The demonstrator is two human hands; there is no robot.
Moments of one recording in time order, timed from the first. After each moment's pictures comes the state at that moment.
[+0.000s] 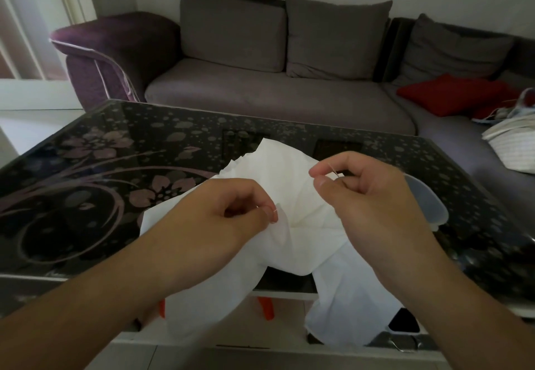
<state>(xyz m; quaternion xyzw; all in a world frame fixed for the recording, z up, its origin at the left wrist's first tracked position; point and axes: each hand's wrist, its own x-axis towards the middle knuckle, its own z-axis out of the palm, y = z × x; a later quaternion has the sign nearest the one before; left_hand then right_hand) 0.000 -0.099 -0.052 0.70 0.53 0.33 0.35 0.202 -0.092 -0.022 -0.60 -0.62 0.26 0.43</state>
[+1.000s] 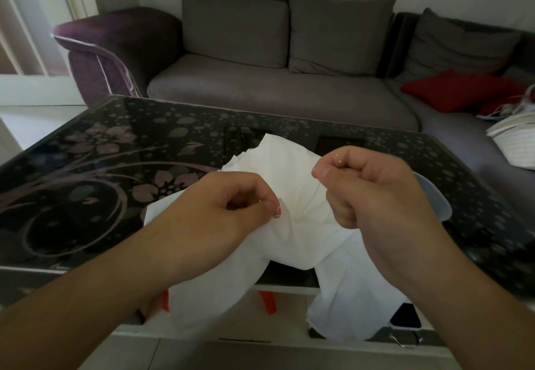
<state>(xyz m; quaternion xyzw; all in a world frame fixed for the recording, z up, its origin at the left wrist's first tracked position) -0.003 -0.105 -0.051 0.70 0.52 0.33 0.37 0.200 -0.095 -0.021 -0.54 -0.61 0.37 0.45</state>
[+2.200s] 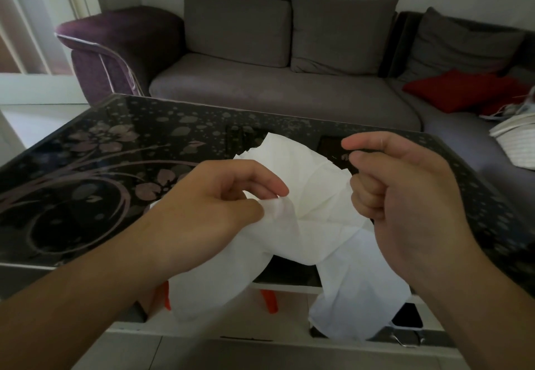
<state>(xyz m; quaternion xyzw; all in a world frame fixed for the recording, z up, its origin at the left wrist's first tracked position) -0.012 -0.107 -0.040 0.70 0.48 0.36 0.38 0.216 -0.089 -0.021 -0.47 -0.51 0.43 0.57</state>
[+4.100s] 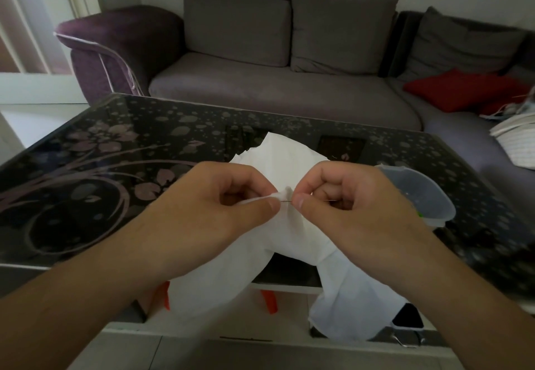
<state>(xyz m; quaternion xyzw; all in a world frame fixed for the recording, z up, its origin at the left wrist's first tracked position) -0.010 -0.106 -0.044 0.70 0.48 0.36 0.39 0.196 -0.100 -0.027 -0.51 -0.75 0.29 0.32</state>
